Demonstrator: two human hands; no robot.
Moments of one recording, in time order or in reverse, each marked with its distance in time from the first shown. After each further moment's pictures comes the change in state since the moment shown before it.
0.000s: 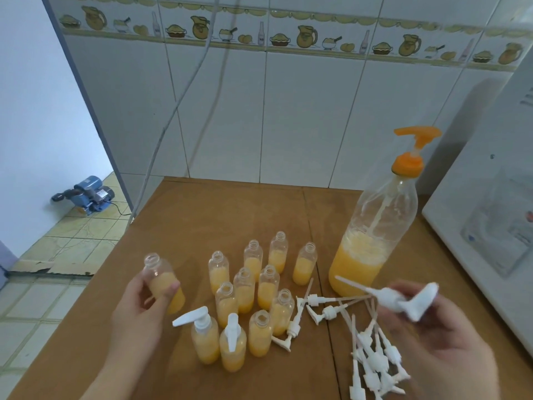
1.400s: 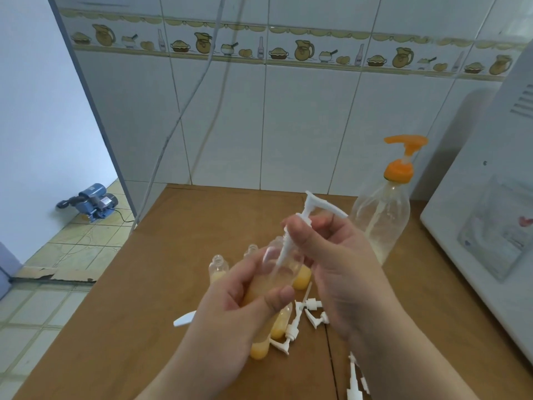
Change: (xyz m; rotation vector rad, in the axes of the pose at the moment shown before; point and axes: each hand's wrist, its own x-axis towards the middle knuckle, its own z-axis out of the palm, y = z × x) left_hand -0.090 0.129 0.049 -0.265 -0.652 0.039; right_hand 0.037 -0.093 0.080 0.457 -0.463 0.420
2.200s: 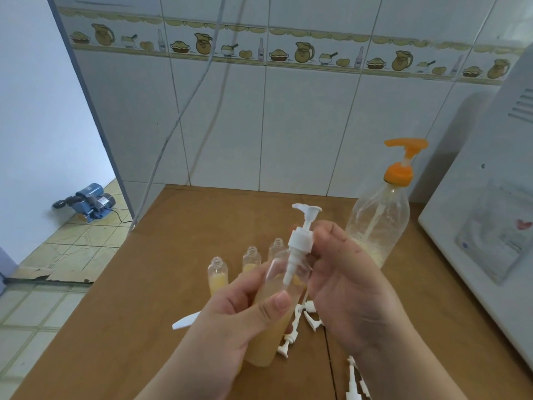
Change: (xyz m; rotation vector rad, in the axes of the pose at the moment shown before) left_hand -0.004 0.000 -0.006 -0.255 -0.178 -0.131; right_hand 0.002 0.014 -0.015 0.340 -0.204 0.071
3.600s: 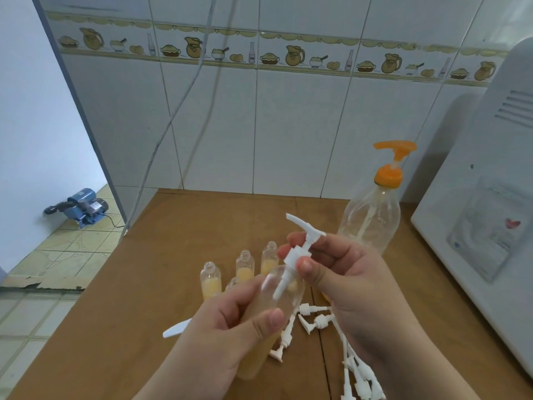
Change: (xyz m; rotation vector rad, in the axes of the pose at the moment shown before) left_hand 0.002 -0.003 -0.004 0.222 0.034 0.015; right_hand -0.013 -0.019 -0.005 -0.467 0.027 -0.084
